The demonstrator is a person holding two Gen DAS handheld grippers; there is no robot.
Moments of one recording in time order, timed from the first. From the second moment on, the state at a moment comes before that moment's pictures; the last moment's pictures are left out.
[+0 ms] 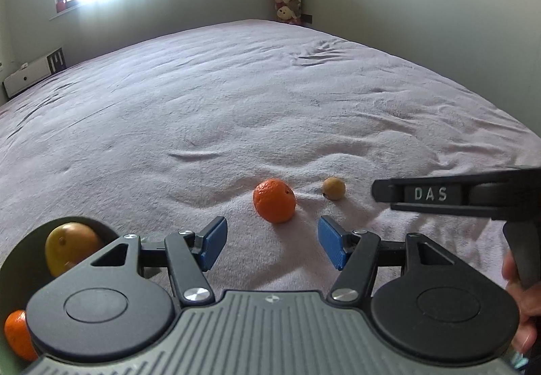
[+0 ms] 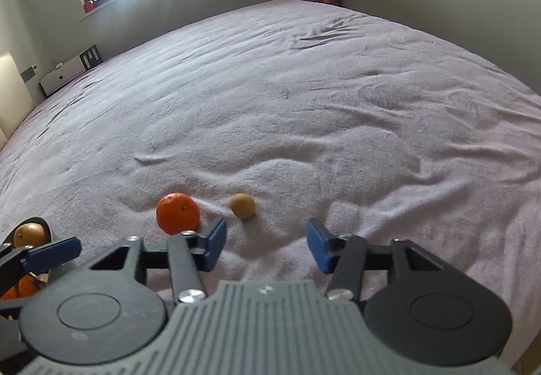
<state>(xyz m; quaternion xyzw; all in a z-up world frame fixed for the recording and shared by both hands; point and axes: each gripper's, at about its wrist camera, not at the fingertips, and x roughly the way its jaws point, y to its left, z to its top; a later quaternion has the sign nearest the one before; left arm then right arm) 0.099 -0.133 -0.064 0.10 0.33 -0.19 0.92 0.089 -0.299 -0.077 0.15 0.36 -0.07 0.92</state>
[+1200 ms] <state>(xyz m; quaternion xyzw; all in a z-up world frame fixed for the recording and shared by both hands) 0.156 -0.185 -0.134 0.26 0.30 -0.20 0.89 0.150 -0.296 -0.119 0.15 0.38 -0.04 0.91</state>
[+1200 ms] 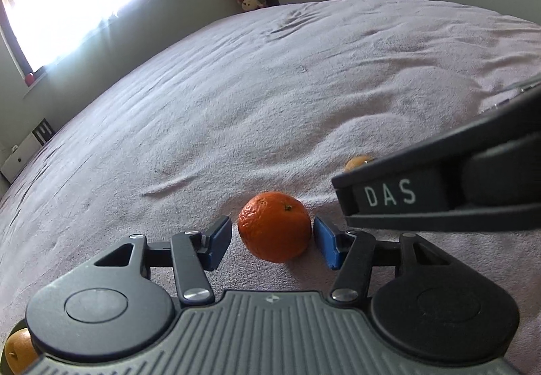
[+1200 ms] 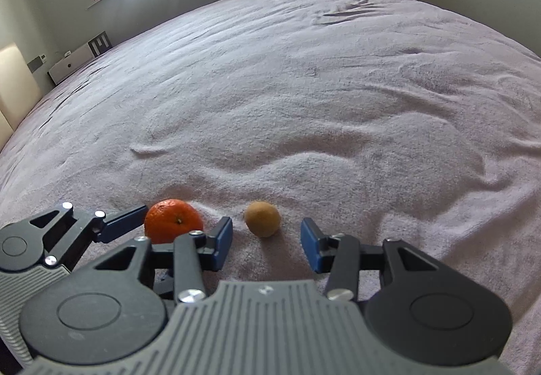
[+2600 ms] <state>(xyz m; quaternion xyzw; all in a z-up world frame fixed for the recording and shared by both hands) 0.142 -0.145 -0.104 0.12 0.39 -0.20 0.89 0.144 -0.297 -0.117 0.18 0.42 -0.04 0.89</state>
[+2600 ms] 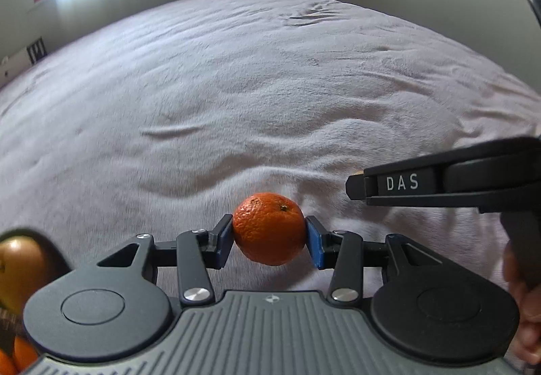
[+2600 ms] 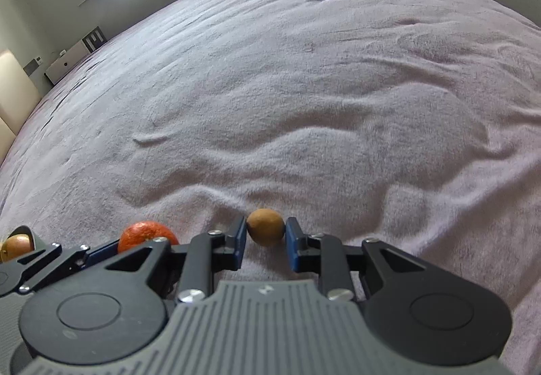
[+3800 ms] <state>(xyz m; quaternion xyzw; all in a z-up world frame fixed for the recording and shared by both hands) 0.028 -0.032 0.010 0.05 0.36 -0.14 0.92 0.038 -0.197 -0.005 0.07 0.37 0.09 0.92</state>
